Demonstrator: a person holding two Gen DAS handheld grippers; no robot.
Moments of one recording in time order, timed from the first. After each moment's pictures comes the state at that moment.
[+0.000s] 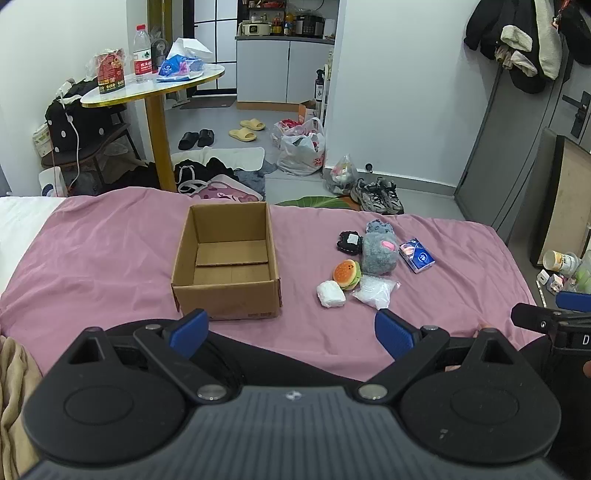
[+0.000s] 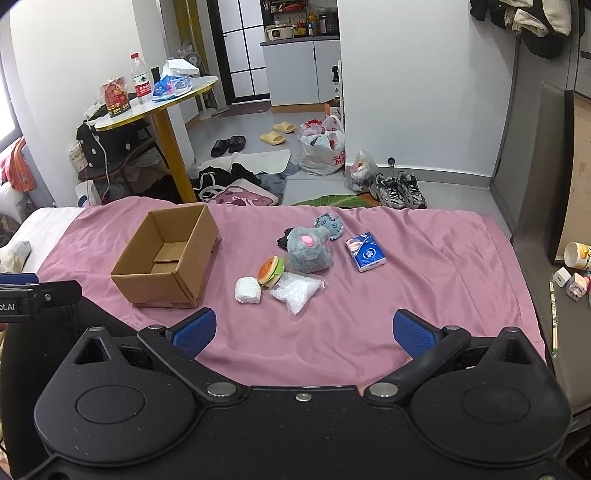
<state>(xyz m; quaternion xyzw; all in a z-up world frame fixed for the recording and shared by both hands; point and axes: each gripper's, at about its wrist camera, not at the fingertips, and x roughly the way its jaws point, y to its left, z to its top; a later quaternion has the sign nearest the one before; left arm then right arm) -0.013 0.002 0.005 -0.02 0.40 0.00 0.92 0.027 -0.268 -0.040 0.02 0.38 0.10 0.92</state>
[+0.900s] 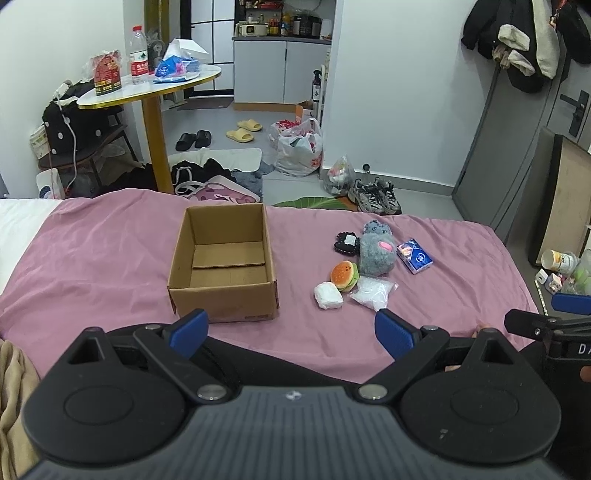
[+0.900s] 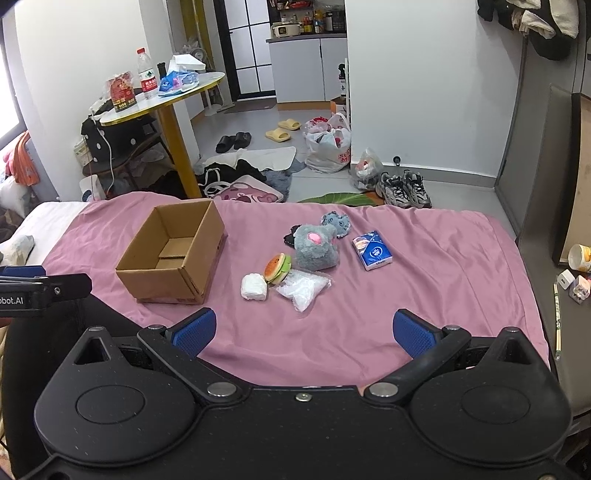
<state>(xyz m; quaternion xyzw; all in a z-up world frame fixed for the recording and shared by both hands) -0.012 0.005 0.005 -0.02 0.39 -0.01 0.92 0.022 -0.258 -0.041 0.01 0.39 0.11 0.92</state>
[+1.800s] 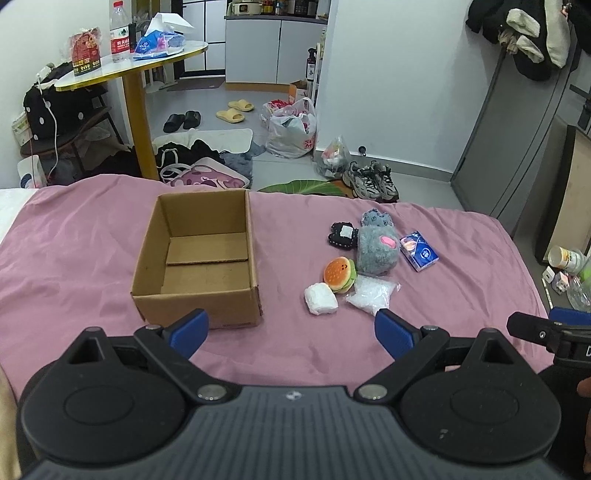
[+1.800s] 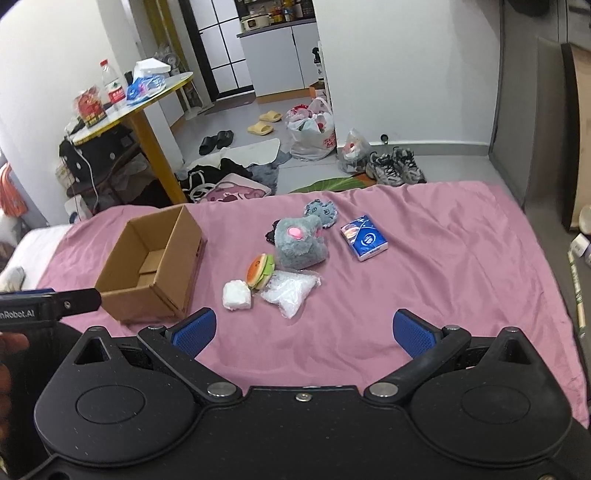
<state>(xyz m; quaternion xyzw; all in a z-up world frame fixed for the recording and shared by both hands) 0.051 -0.005 -0.032 -0.03 0.42 -0.02 0.90 0.068 -0.281 -0.078 0.07 0.41 0.09 0.91</state>
